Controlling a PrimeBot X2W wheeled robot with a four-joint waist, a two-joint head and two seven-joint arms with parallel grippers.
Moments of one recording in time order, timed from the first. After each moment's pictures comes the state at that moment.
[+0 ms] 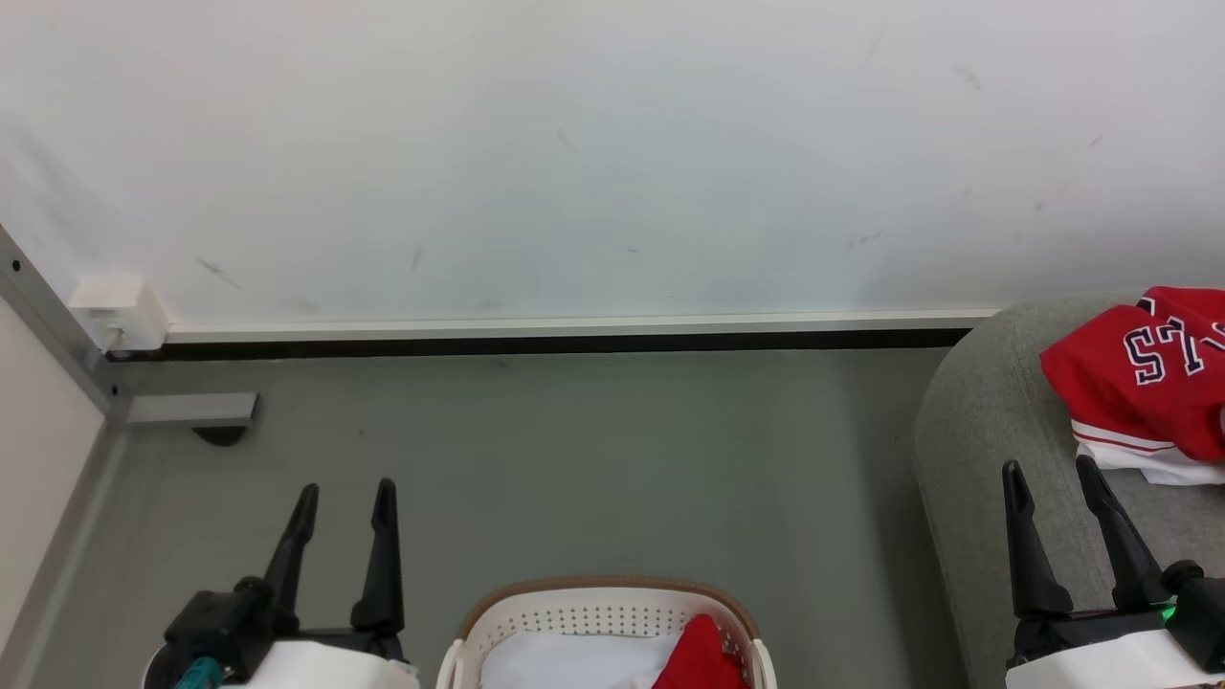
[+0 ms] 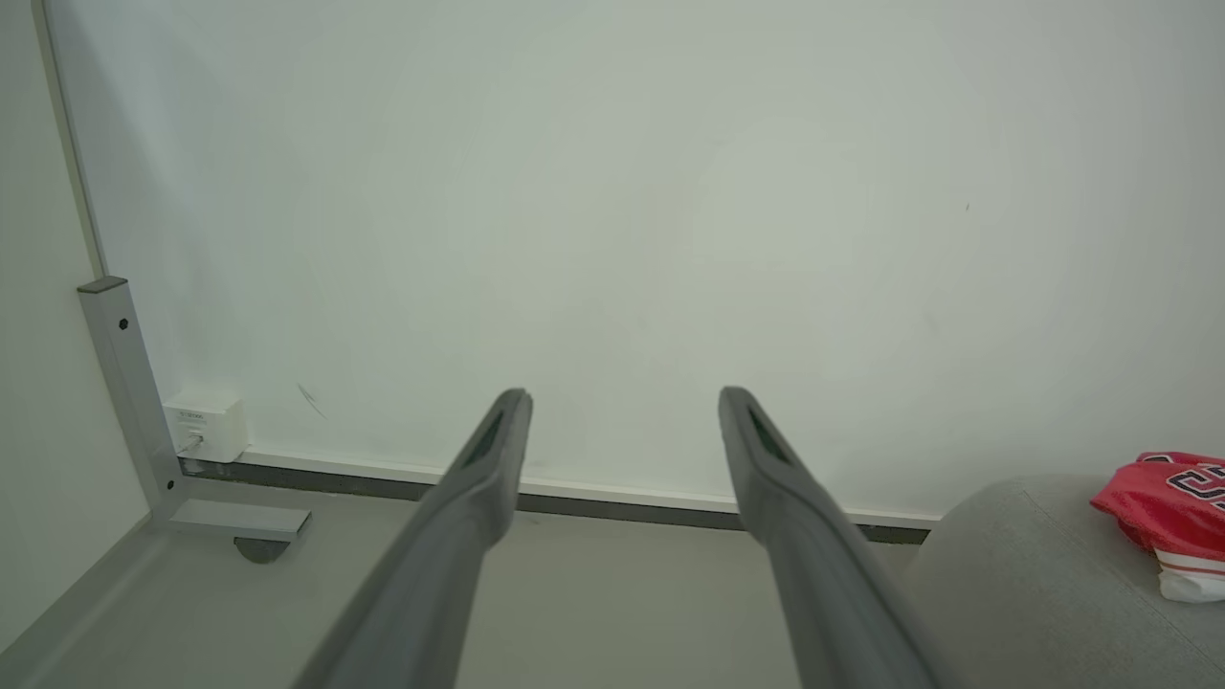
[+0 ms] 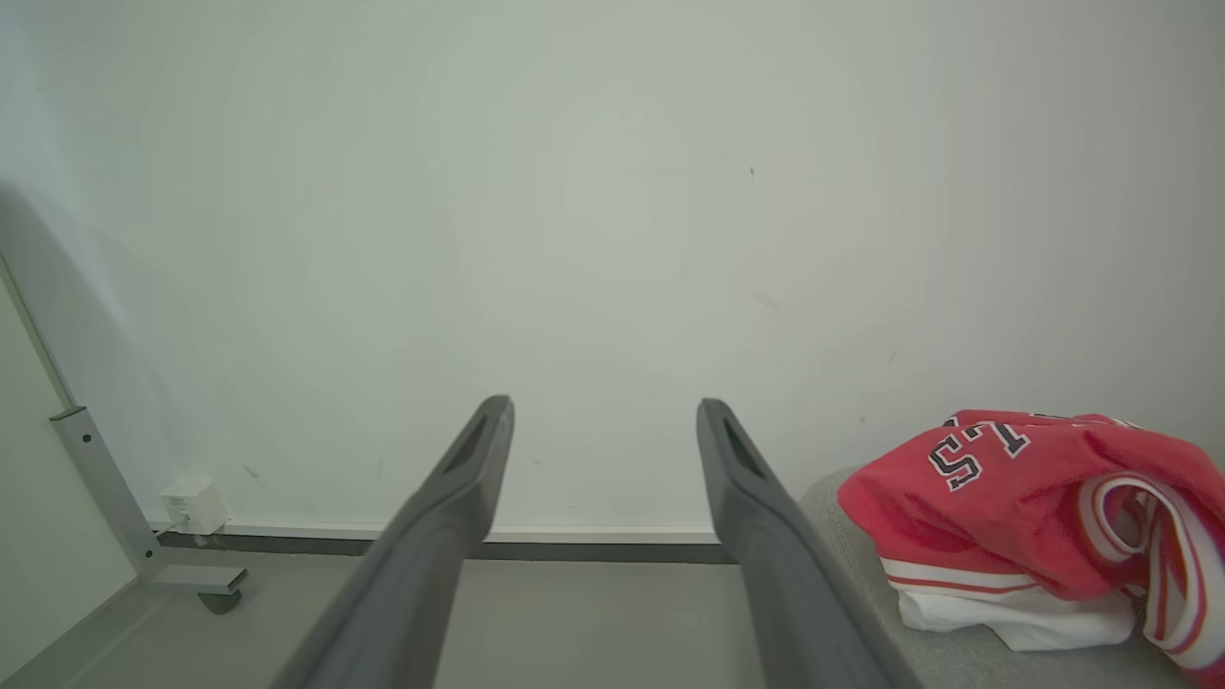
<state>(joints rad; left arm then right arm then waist) -0.06 0.10 -0.09 0.10 -0.27 0.01 -0.26 -0.10 -0.13 0.06 0.17 0.34 0.13 -0.26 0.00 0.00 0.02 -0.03</state>
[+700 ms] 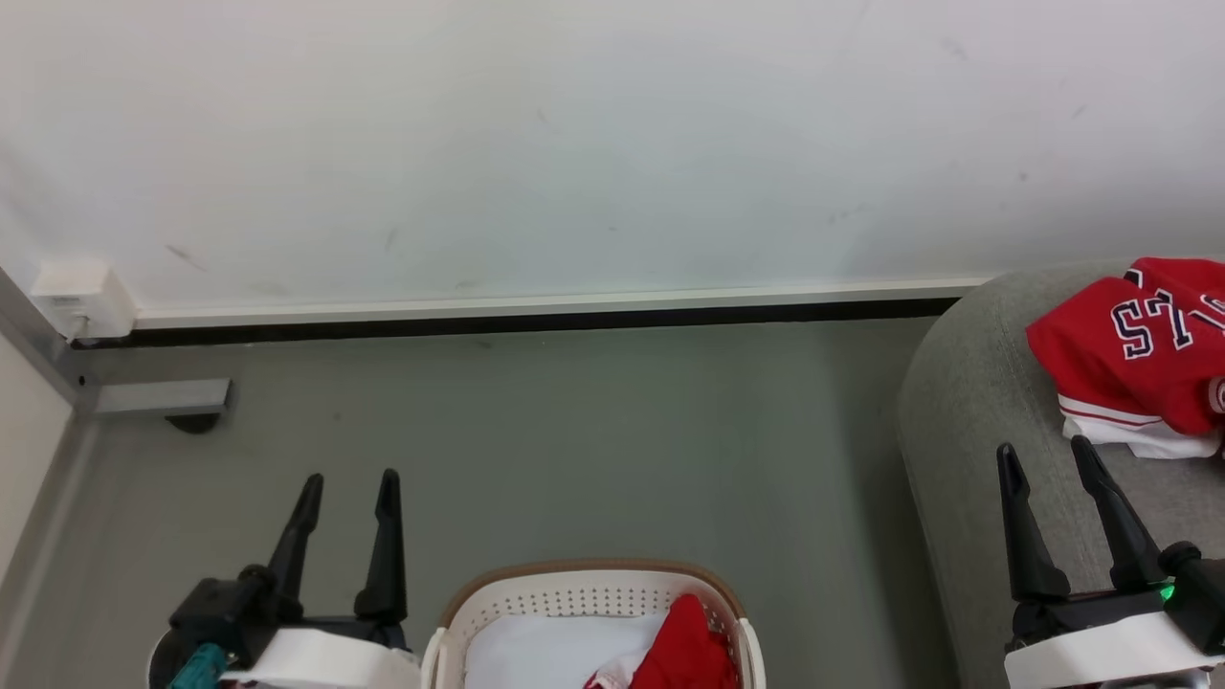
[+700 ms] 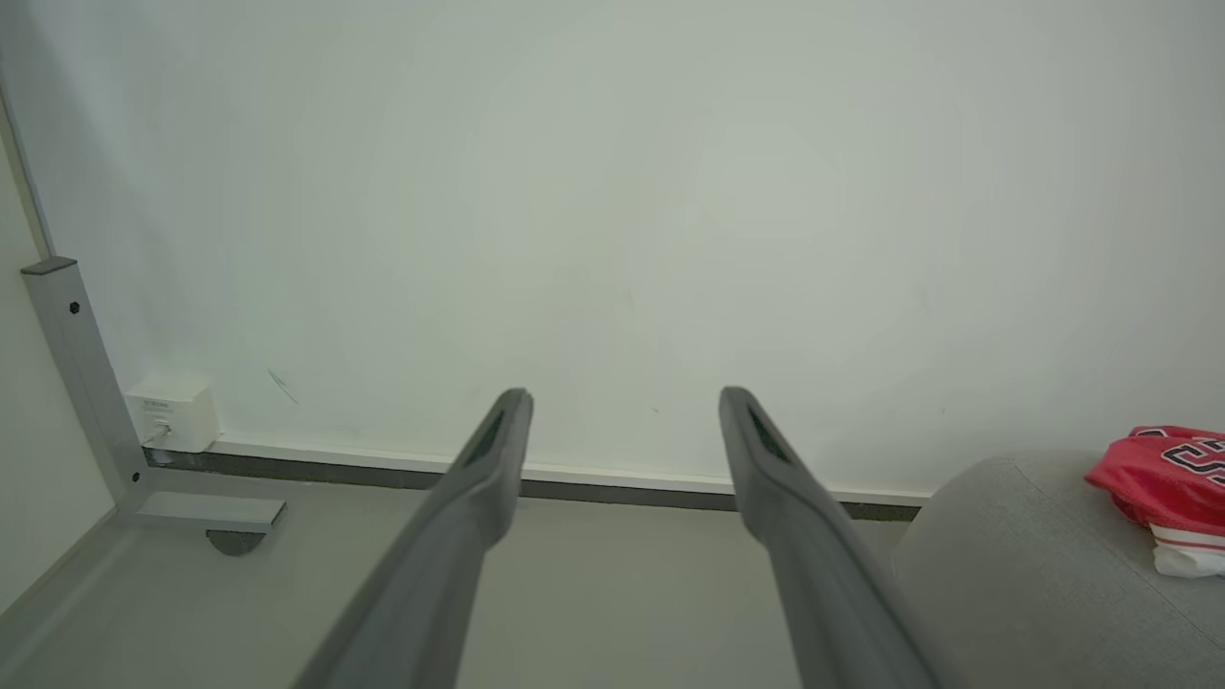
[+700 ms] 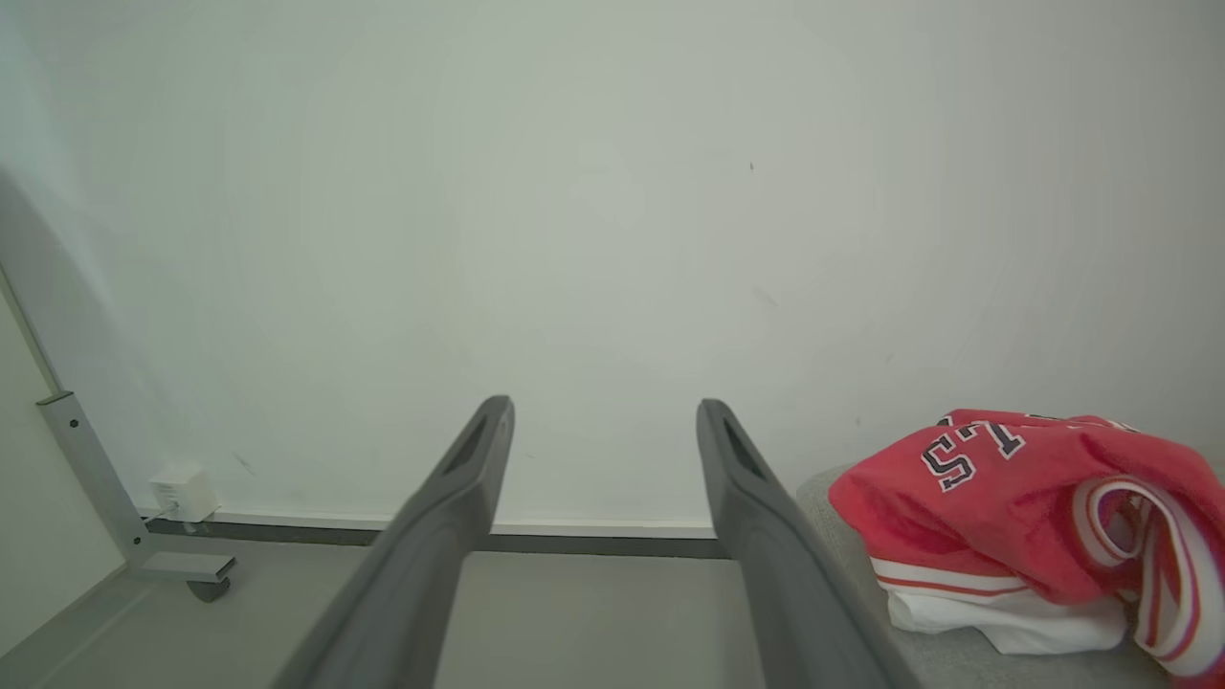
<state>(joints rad) -0.09 0.05 -0.03 0.15 -0.21 -0.07 -0.26 -0.12 -0.15 0.09 0.17 0.35 0.13 -0.26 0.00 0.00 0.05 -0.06</state>
